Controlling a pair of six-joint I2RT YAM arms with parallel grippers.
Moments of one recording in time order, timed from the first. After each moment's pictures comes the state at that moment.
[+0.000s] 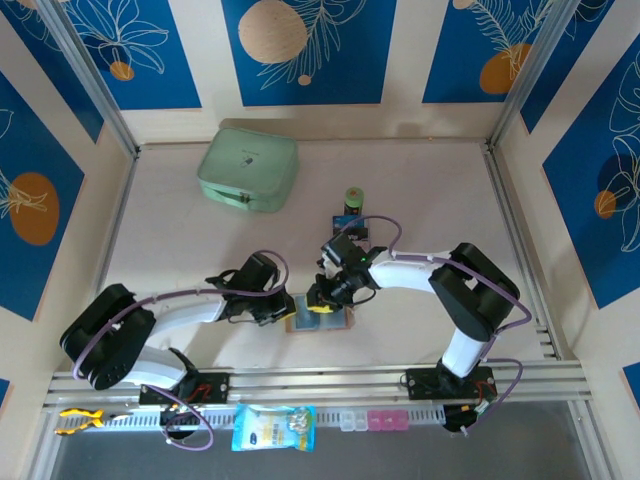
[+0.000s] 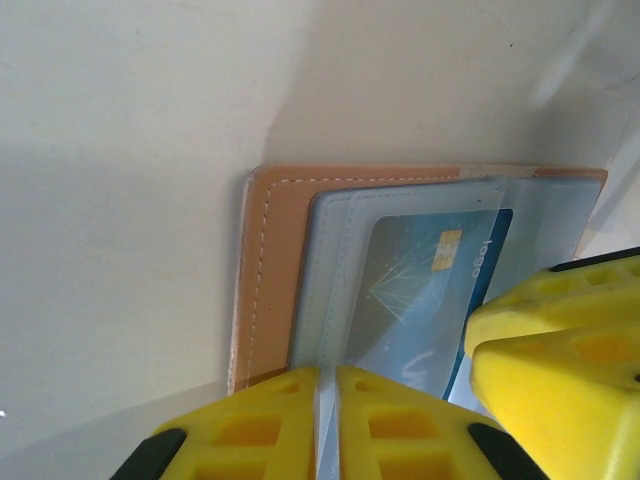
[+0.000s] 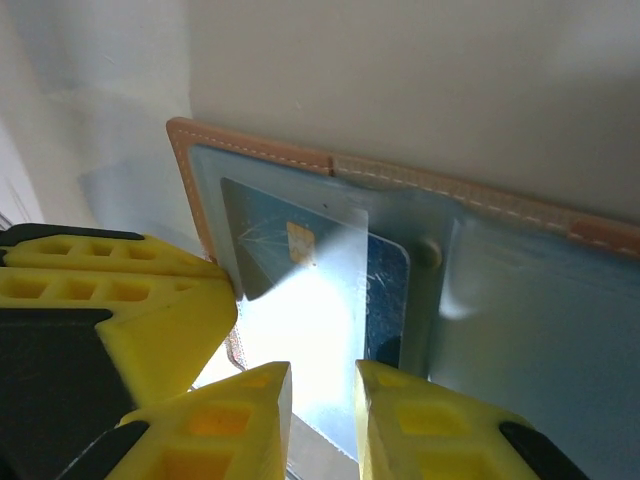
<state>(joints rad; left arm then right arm) -0.73 1.39 0.53 -0.15 0.36 -1.07 0.79 1.71 0.88 -0.32 -0.57 0.87</state>
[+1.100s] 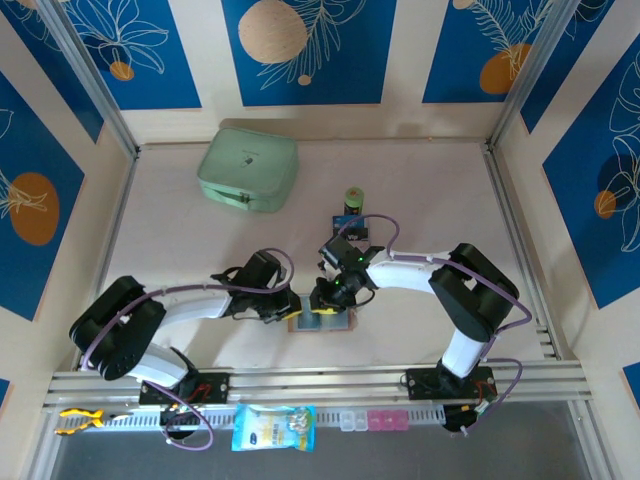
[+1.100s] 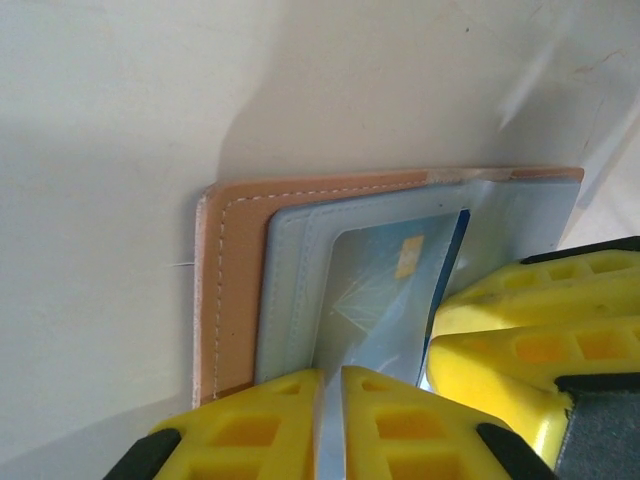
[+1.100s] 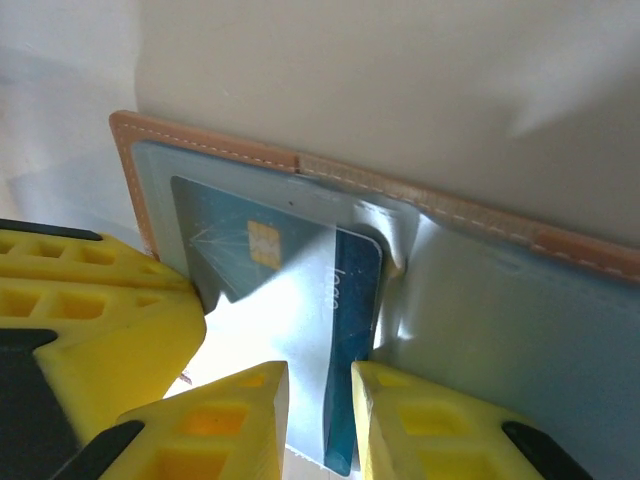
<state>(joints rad) -0.72 1.45 0.55 -0.10 0.43 -1.05 0.81 1.71 0.90 -0.42 -0.47 0.81</state>
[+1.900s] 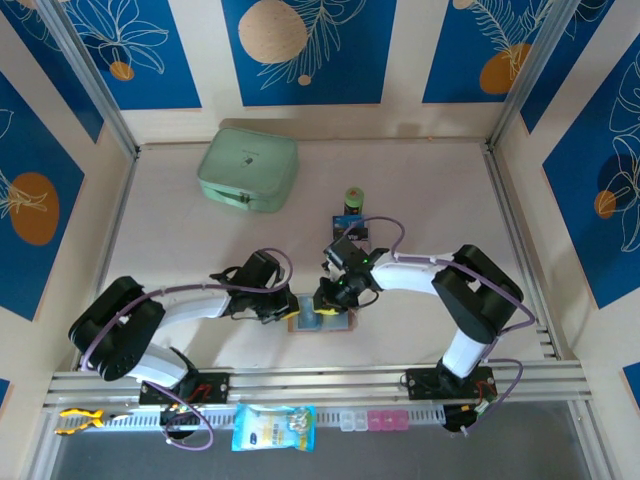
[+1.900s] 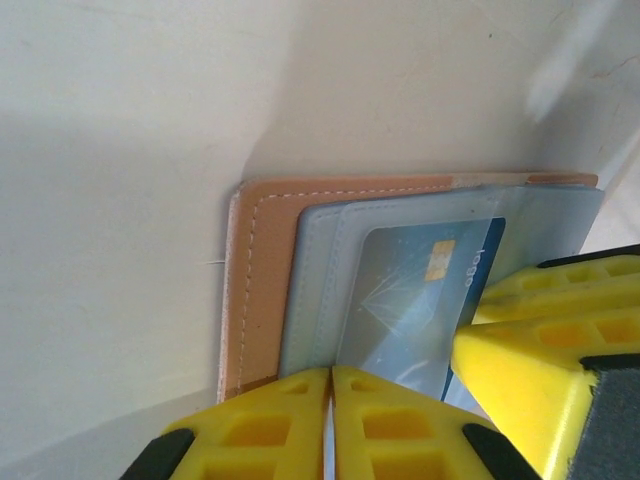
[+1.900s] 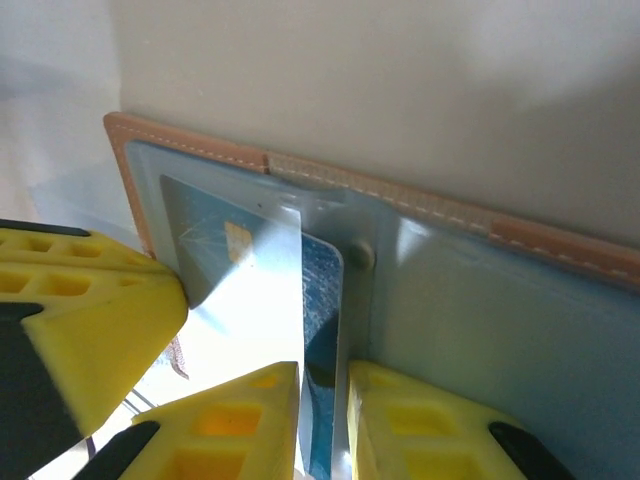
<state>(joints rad) -0.71 1.45 0.55 -0.12 0.42 -1.04 0.79 1.68 0.85 -0.36 -0.50 0.85</state>
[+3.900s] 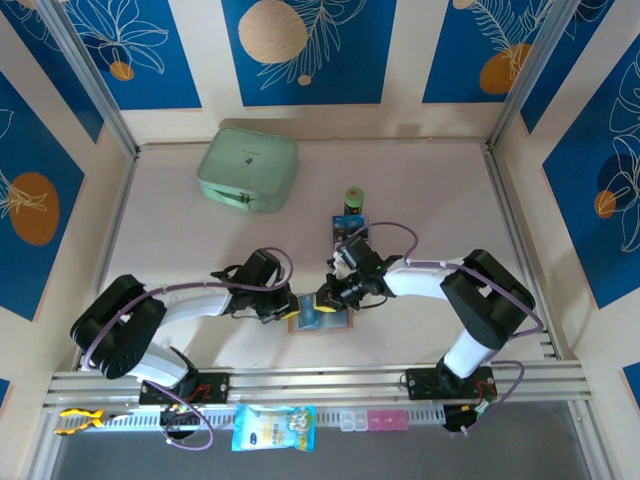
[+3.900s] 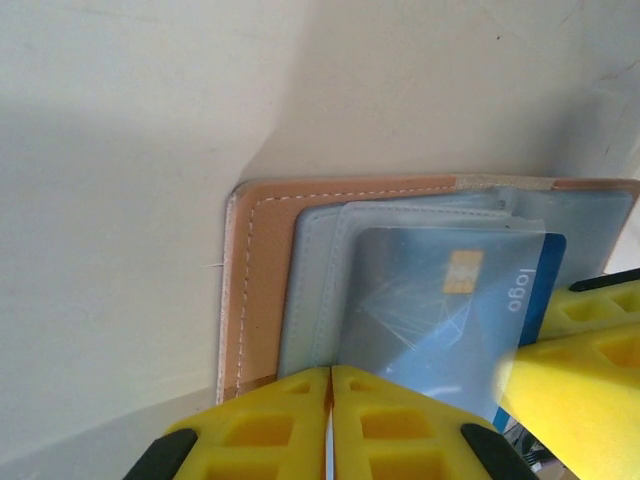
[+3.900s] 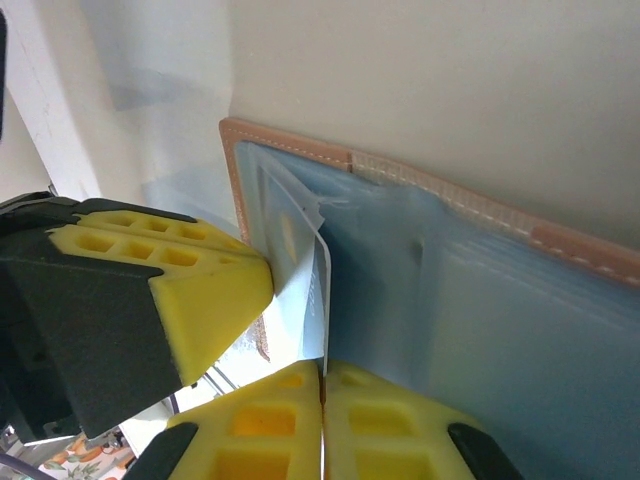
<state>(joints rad) -0.71 1.46 0.57 -0.15 0.43 -1.04 0.73 1.62 0.72 -0.12 -0.64 0.92</state>
